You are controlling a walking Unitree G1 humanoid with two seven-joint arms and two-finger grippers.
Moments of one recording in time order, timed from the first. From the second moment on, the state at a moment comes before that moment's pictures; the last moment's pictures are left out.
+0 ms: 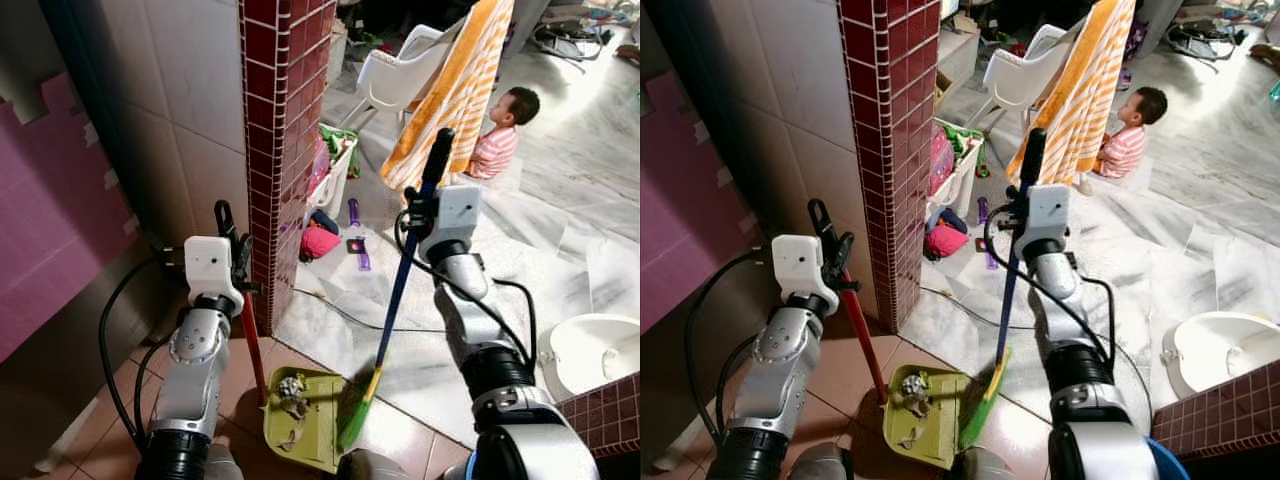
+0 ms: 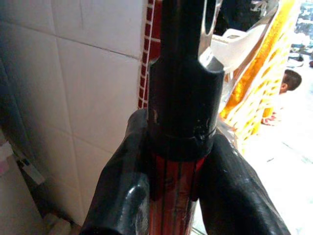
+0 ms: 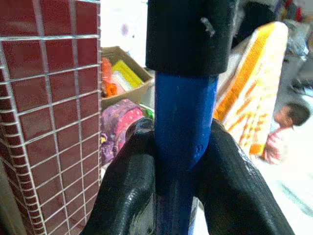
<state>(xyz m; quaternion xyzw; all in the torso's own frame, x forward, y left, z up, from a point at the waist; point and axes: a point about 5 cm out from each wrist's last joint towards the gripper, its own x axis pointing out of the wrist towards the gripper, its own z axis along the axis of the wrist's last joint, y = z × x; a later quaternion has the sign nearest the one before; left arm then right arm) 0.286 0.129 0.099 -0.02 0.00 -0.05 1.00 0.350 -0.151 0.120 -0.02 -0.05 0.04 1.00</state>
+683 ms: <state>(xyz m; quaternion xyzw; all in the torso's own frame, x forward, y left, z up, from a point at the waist) 0.290 0.126 0.112 -0.02 0.00 -0.06 1.00 0.354 -0.147 0.129 0.01 -0.06 0.04 1.00</state>
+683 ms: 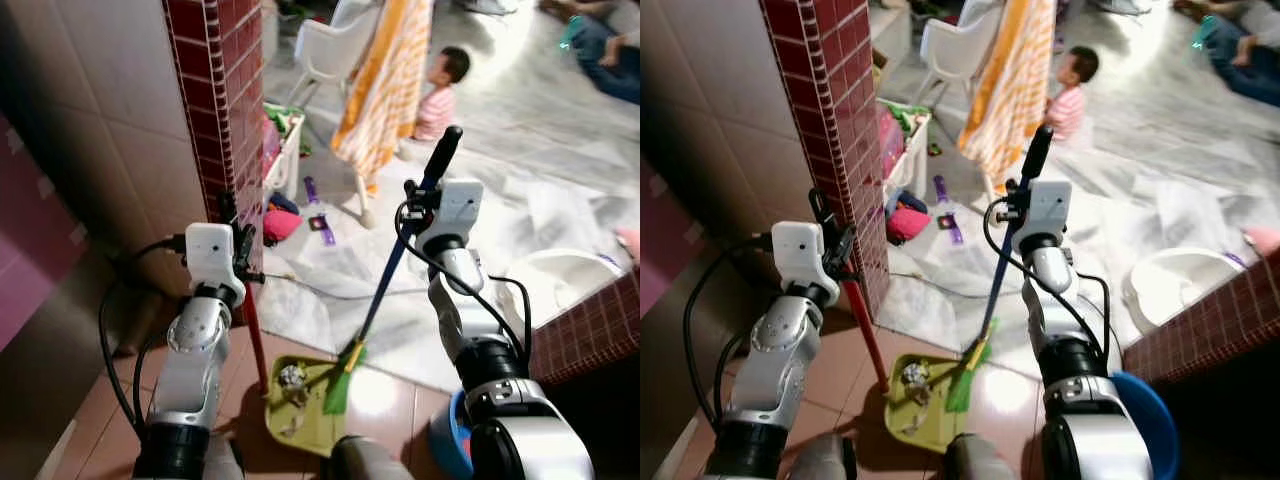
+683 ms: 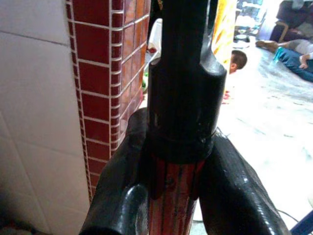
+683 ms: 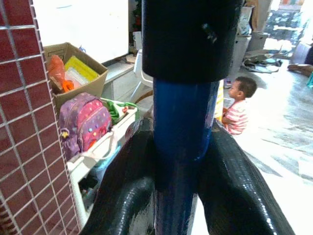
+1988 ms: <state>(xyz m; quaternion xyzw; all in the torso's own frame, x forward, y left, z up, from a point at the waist) 0.295 0.132 0.113 -0.04 0.01 -0.06 1.00 0.353 -0.155 0.114 0.01 -0.03 0.03 1.00</state>
